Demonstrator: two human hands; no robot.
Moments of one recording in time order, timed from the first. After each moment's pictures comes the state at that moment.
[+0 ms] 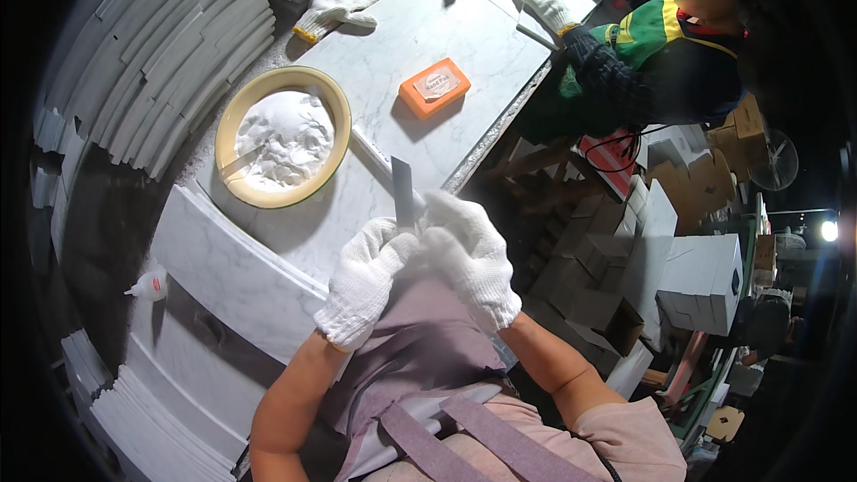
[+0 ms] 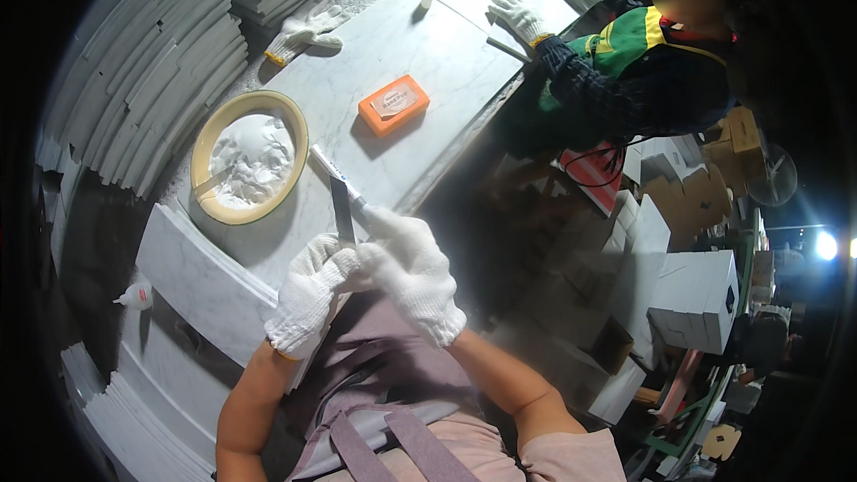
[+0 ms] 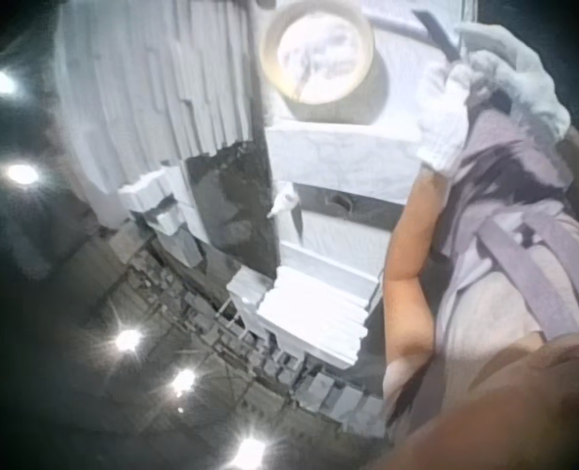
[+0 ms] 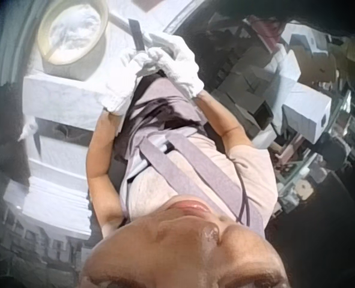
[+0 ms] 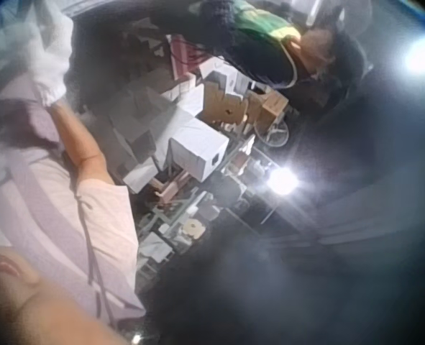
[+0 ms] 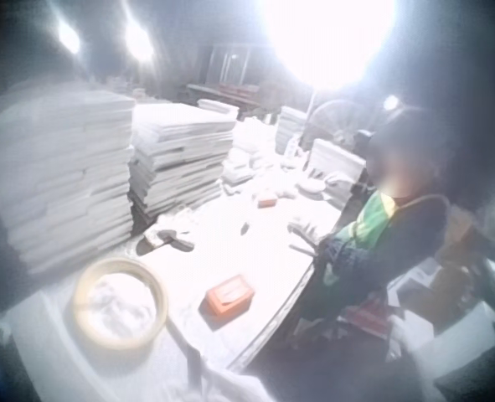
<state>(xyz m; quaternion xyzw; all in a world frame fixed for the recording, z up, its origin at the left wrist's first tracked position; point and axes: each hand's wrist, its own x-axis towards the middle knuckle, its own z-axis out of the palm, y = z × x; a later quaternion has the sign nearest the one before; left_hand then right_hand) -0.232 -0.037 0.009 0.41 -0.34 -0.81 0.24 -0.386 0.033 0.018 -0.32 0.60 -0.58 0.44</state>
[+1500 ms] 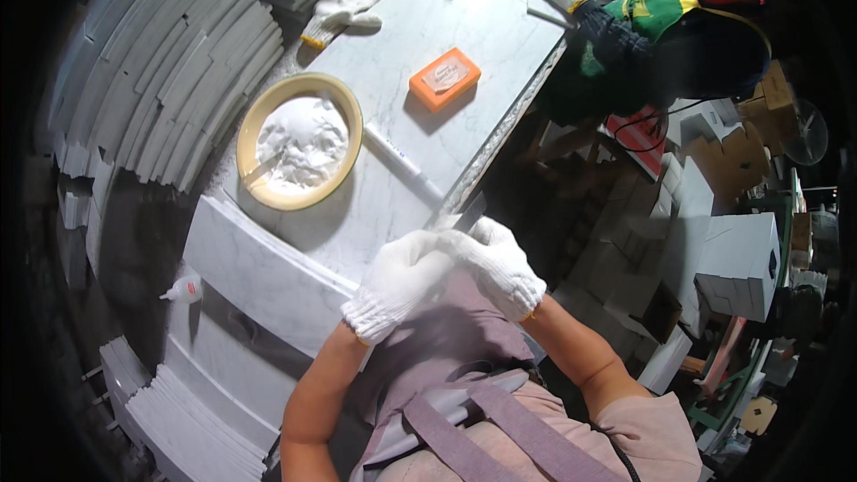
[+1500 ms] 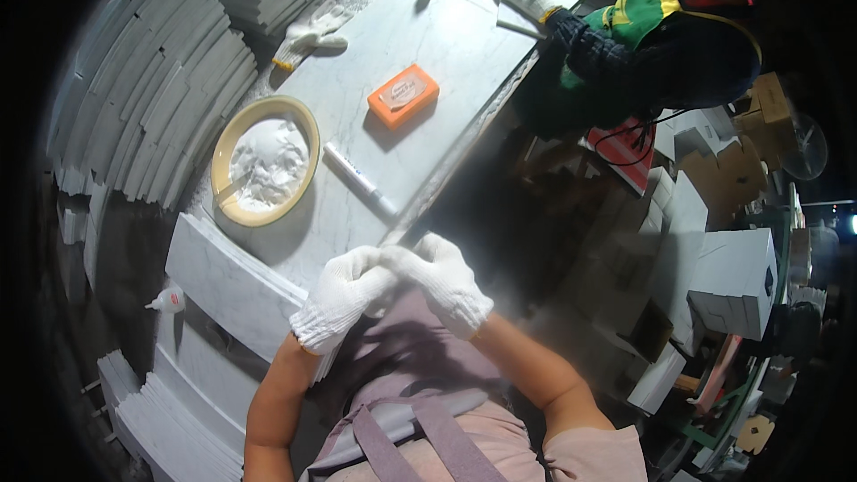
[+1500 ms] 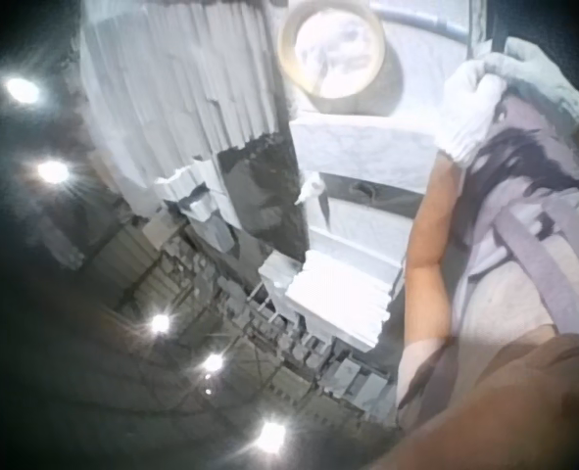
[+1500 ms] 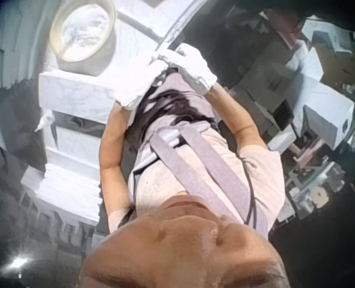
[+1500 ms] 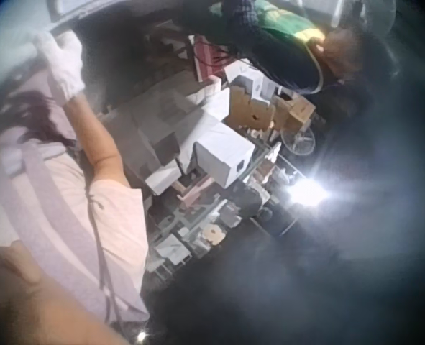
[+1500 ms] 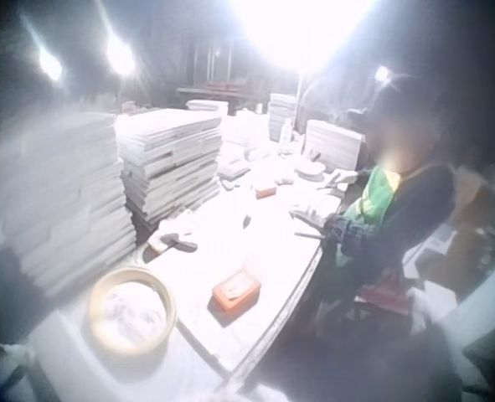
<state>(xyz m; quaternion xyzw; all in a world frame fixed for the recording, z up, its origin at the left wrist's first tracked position) -0.239 -0.036 0.032 0.44 -0.48 -0.75 0.06 -0.402 0.048 -0.013 -0.17 0.58 -0.49 0.62</state>
